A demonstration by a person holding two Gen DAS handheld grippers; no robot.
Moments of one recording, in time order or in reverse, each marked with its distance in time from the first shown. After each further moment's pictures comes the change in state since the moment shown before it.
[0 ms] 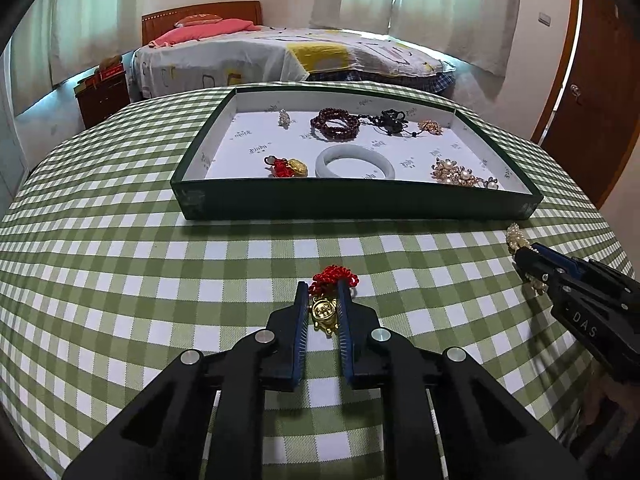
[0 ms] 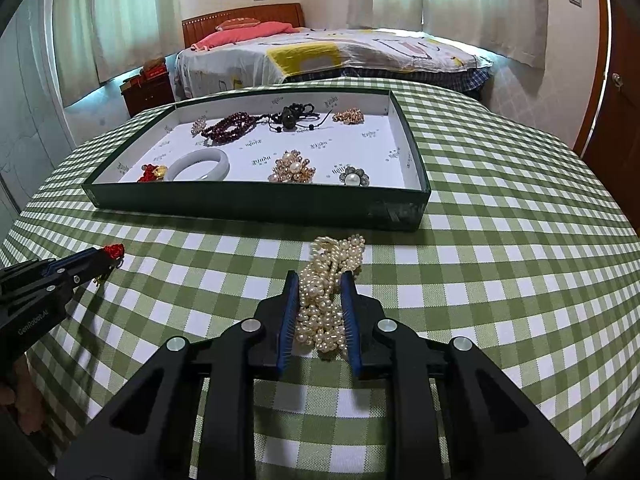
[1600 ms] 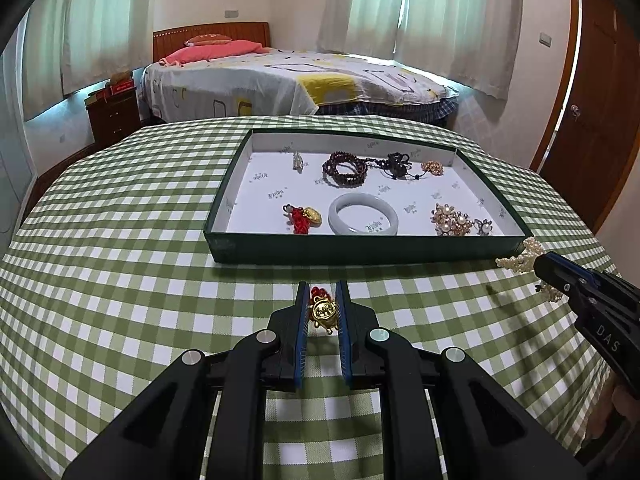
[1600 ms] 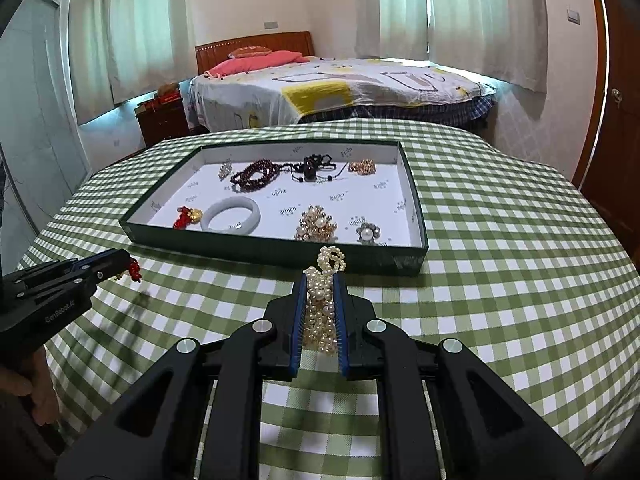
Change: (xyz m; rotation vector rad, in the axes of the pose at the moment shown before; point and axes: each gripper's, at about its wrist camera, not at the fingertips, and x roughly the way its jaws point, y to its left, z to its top) left arm -0.032 0.009 0.020 -0.016 -0.090 0.010; right arm -0.041 0.009 0.015 0.001 -0.116 0.041
